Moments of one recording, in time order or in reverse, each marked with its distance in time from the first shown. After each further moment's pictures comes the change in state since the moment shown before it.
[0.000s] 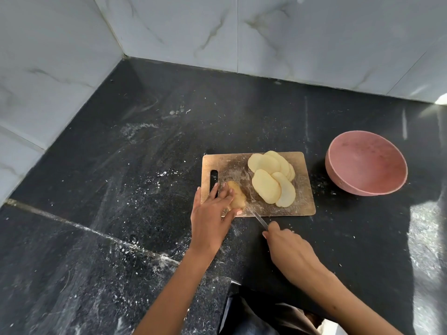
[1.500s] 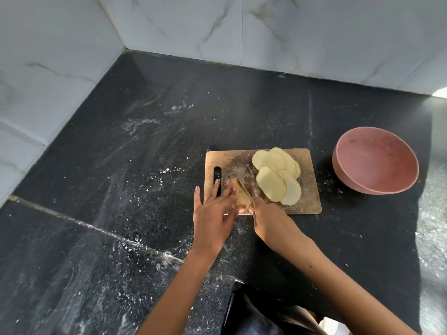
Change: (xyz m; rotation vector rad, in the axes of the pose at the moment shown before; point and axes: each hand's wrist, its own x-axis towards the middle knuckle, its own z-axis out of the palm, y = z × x) left_hand -0.002 -0.004 0.000 -0.044 0.014 0.003; right_hand 0.037 -0.032 -0.018 0.122 0.029 -0.034
